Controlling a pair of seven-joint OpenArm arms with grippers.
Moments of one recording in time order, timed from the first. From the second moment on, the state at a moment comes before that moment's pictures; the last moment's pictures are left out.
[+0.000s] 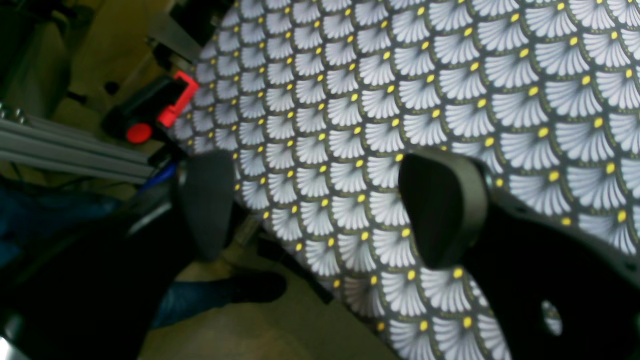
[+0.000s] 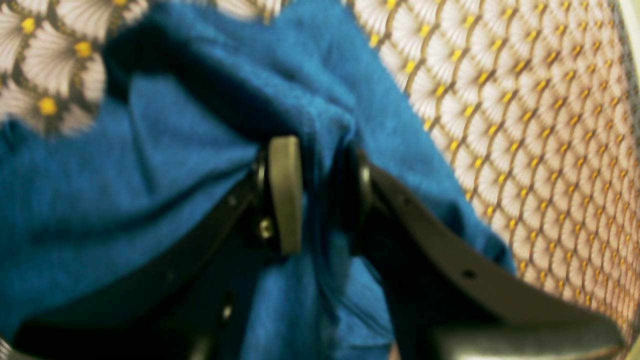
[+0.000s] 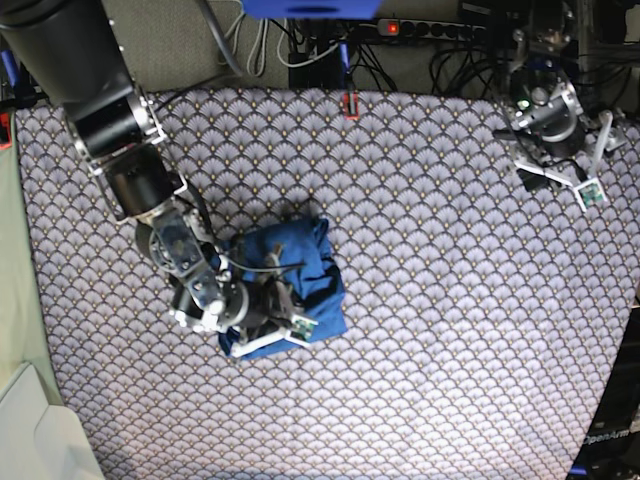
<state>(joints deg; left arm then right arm) 20.8 -17.6 -1.3 110.2 8.8 39.0 52.1 32.3 7.9 -28.4 54.0 -17.6 40.1 -15.3</state>
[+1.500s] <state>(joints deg) 21.4 -17.4 -1.1 113.8 8.1 39.0 52.1 26.6 10.8 -3.2 64.3 -17.1 31.2 -13.4</state>
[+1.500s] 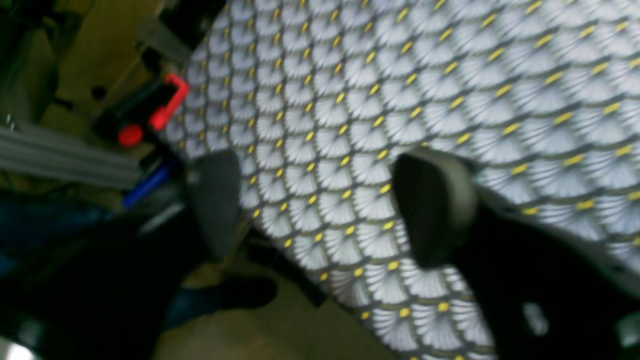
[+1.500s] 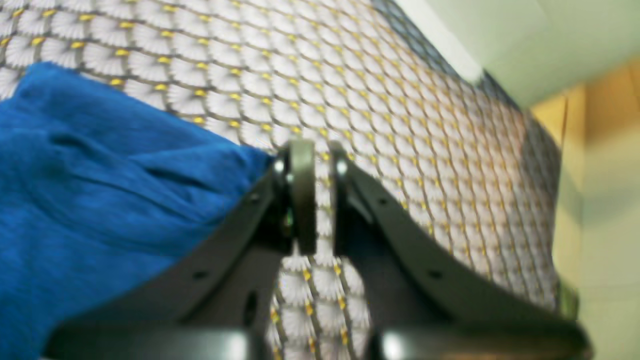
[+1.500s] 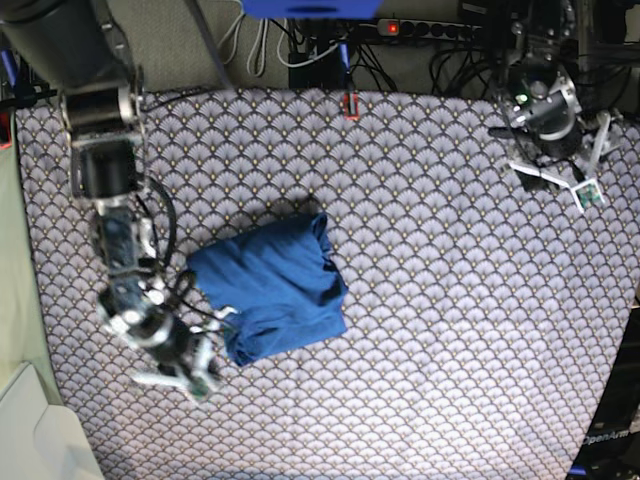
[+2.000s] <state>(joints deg) 17.9 -15.7 -0.6 114.0 8.6 39.1 52.2 10.9 10.0 6.1 68.0 -17.4 30.9 -14.1</state>
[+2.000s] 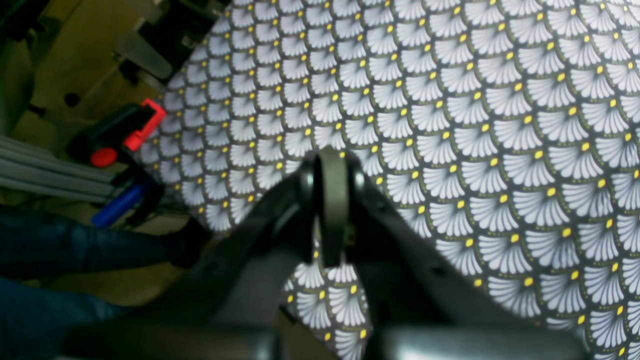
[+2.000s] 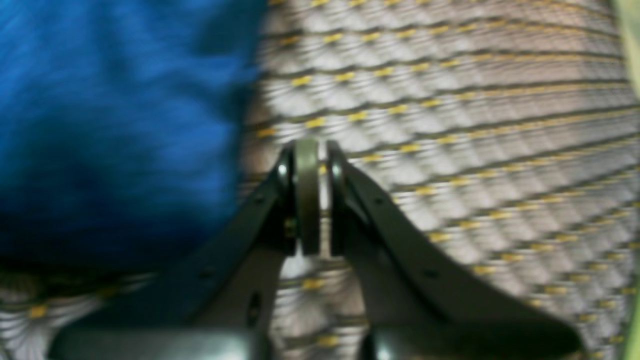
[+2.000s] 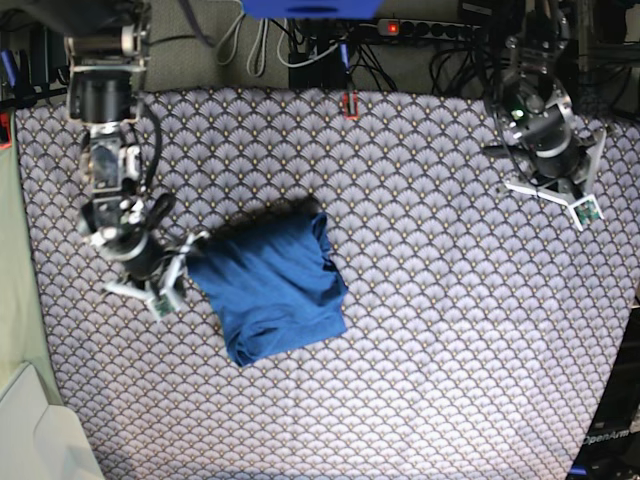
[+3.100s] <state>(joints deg) 20.2 -20.9 -5.1 114.1 8.2 39.1 52.4 -8.2 1.5 7.5 86.5 -17.6 34.6 -14.7</state>
